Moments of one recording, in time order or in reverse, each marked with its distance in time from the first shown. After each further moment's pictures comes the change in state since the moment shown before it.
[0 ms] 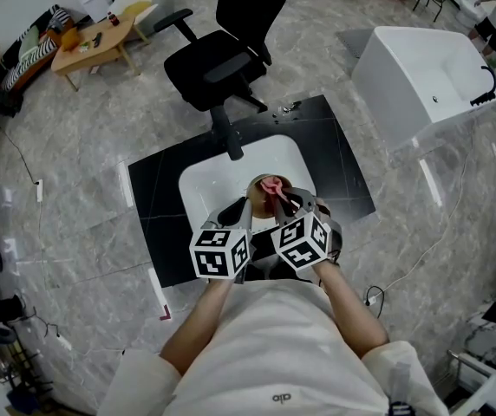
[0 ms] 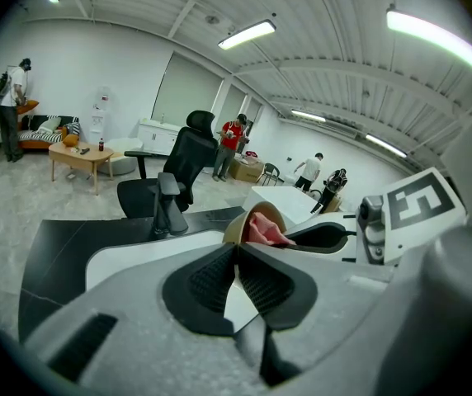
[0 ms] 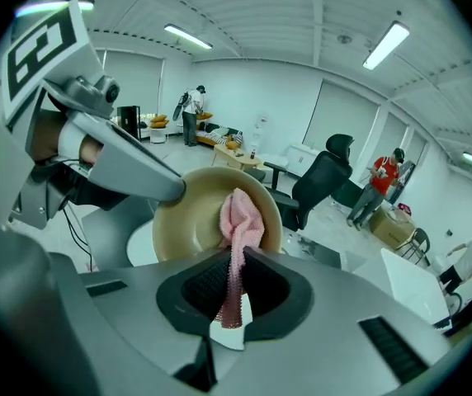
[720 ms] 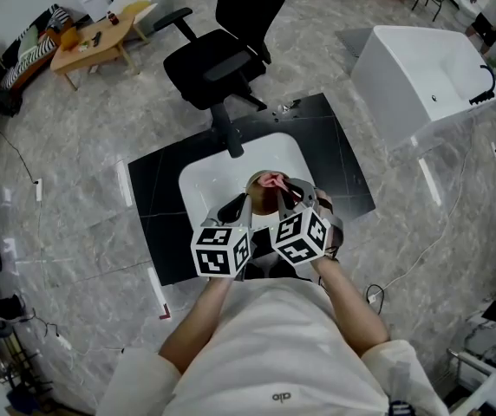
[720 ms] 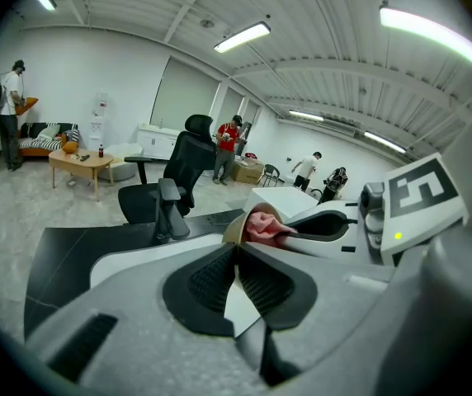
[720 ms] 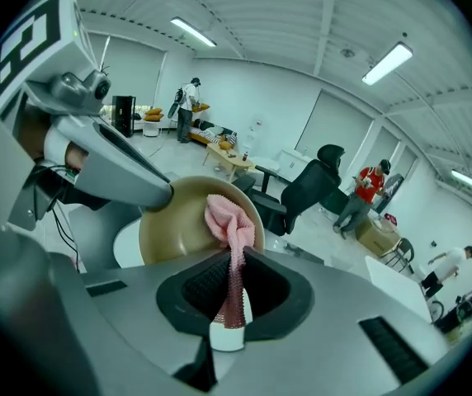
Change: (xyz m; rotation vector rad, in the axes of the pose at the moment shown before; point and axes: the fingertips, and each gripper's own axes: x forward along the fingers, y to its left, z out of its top) left arm -0.005 0.000 0.004 0.030 -0.018 0.011; right arm -0.006 -0.013 0.014 -0.051 -0.005 -0.096
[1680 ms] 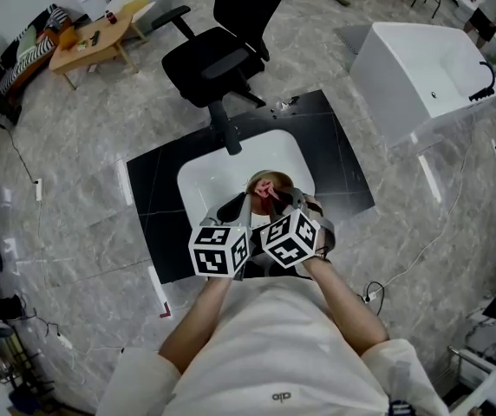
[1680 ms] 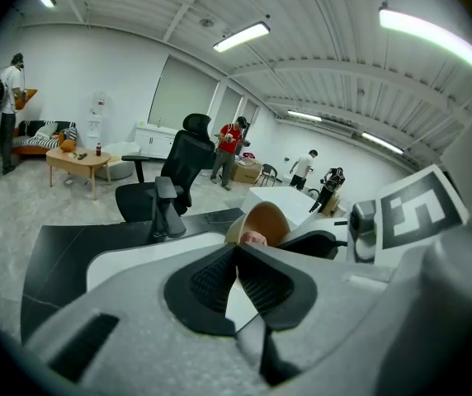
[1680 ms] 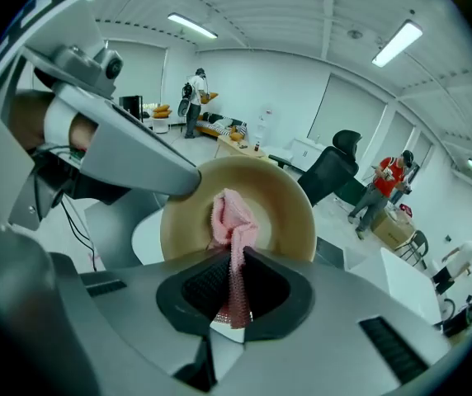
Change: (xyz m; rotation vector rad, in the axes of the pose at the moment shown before) left arm -0.001 -0.008 -0.002 0.000 0.004 -0.018; right arm 0.007 0.034 -0.016 0.011 0.067 0.103
